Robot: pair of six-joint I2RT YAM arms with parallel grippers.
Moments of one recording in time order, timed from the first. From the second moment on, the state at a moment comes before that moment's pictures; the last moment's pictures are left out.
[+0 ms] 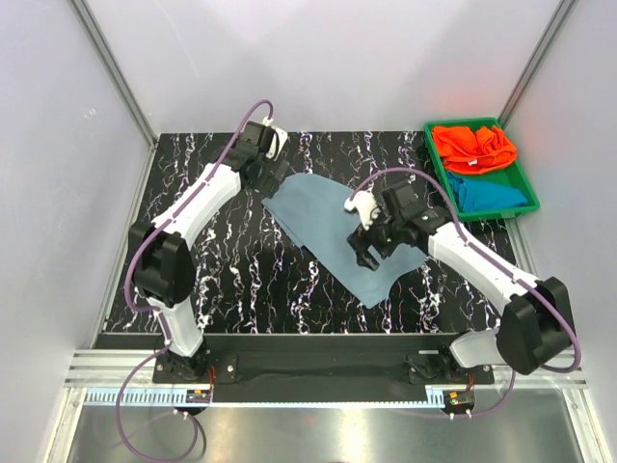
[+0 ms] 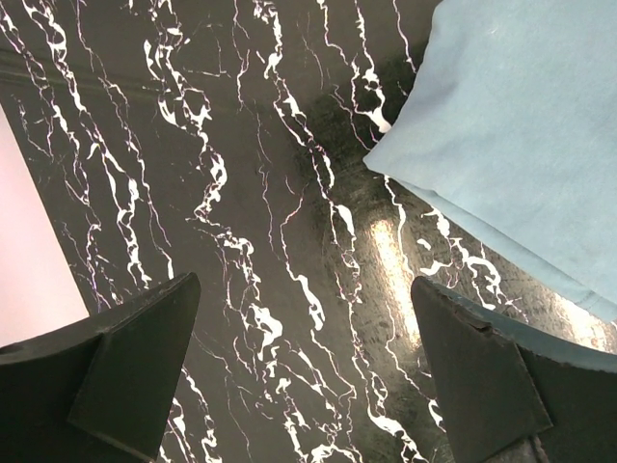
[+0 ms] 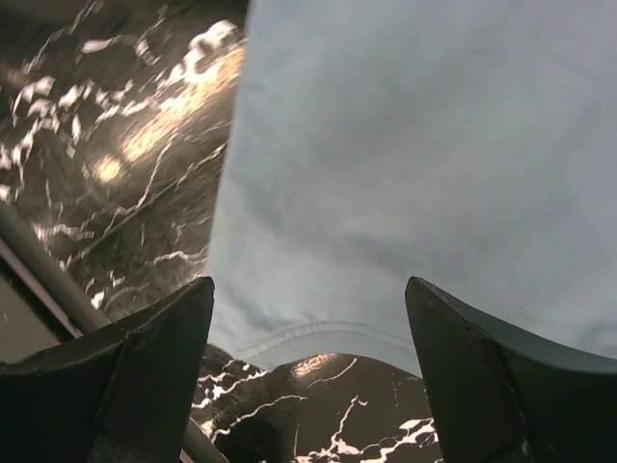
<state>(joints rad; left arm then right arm) -0.41 1.82 1.66 -0.73 -0.30 0.18 0.48 1.37 1.04 -0.62 -0.31 -0.33</state>
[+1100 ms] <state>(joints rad) -0.41 1.81 1.63 -0.71 -0.30 0.16 0.83 1.48 0.86 -0.84 -0.20 -0.79</state>
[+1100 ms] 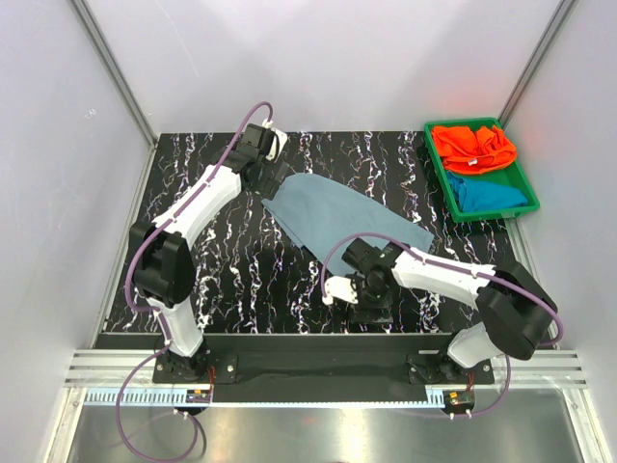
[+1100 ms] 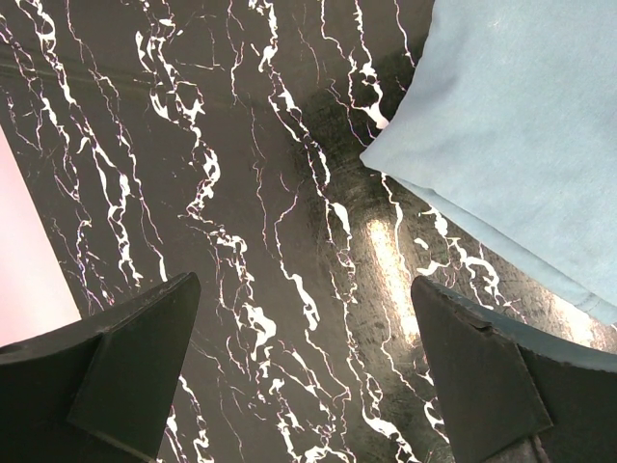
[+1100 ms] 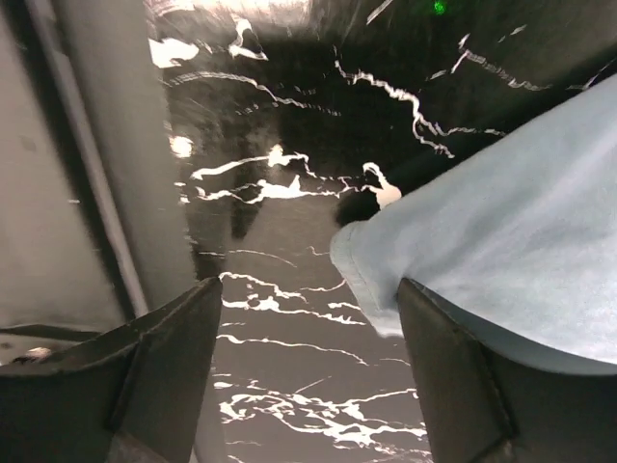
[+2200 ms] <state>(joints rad) -0.38 1.79 1.61 -0.69 -0.31 0.14 0.79 1.47 1.12 -0.52 0.20 -0.79</state>
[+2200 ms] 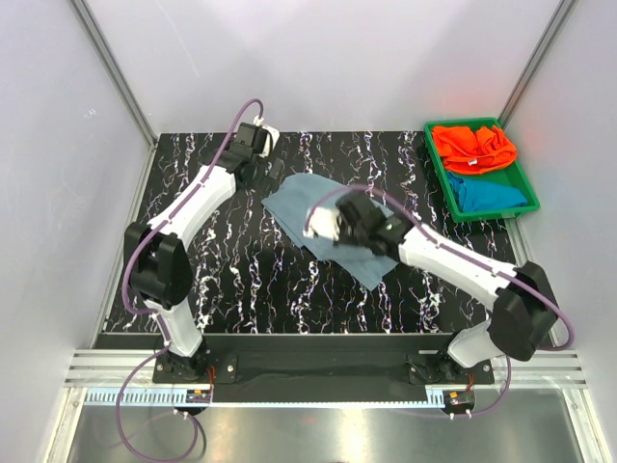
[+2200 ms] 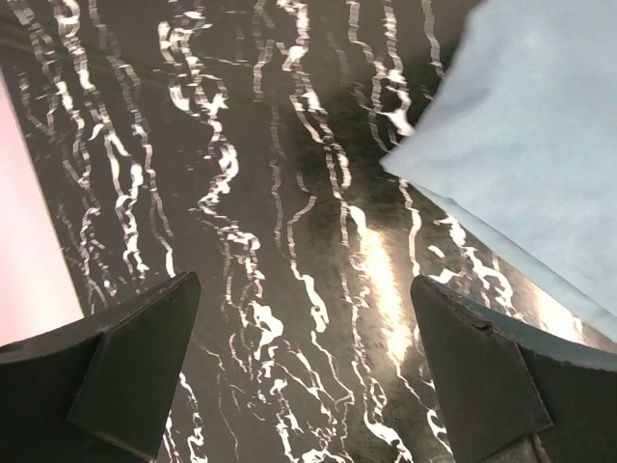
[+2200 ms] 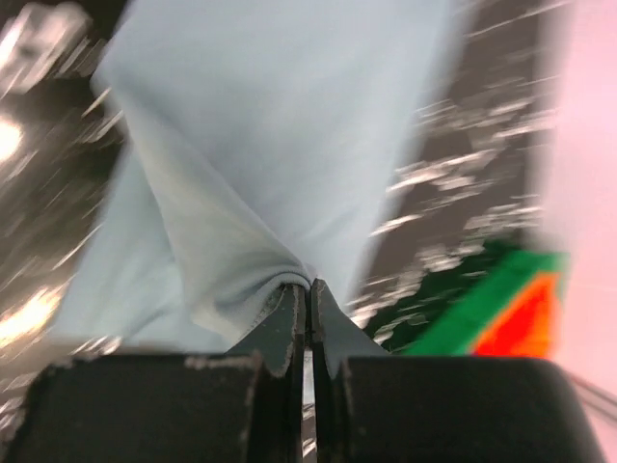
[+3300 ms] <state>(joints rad) -0.14 1.55 1.60 -0.46 -0.58 0.17 0.85 1.74 2.45 -0.67 -0.20 -0.64</state>
